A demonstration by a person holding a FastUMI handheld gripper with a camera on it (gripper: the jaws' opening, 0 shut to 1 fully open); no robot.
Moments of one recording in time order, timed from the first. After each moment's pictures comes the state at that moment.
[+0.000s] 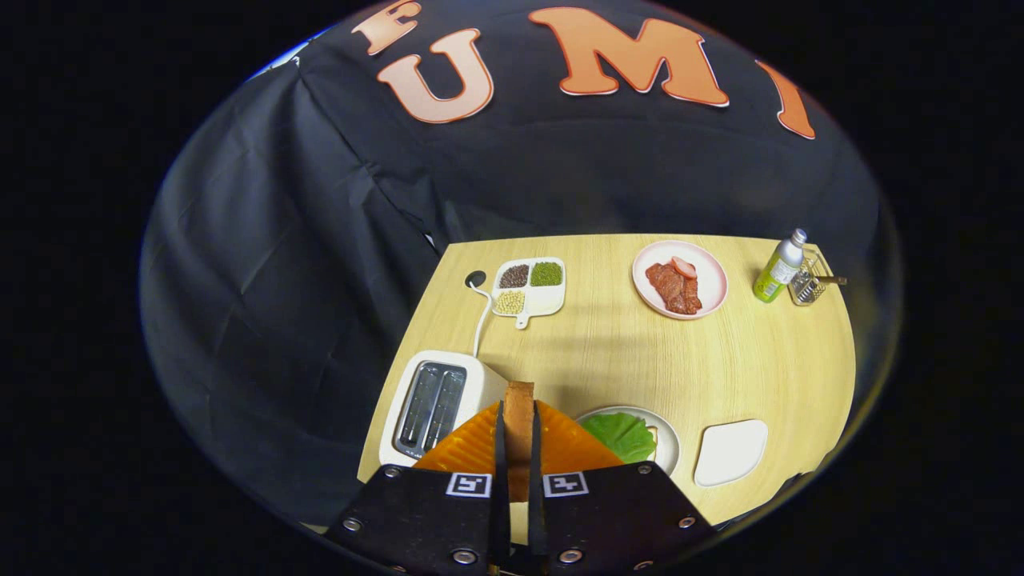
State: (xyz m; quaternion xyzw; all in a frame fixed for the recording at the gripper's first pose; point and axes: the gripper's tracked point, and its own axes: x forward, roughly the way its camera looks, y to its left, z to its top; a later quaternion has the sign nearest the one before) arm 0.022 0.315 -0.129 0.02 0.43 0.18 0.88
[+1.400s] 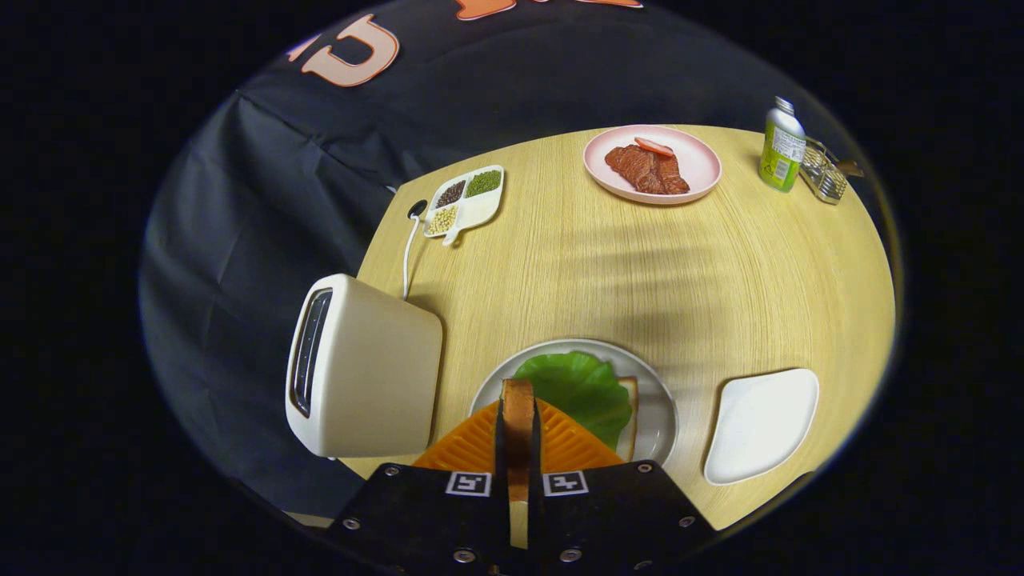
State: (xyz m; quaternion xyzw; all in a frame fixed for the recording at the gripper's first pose) arm 0.023 0.233 -0.285 0.08 0.52 0.19 0.83
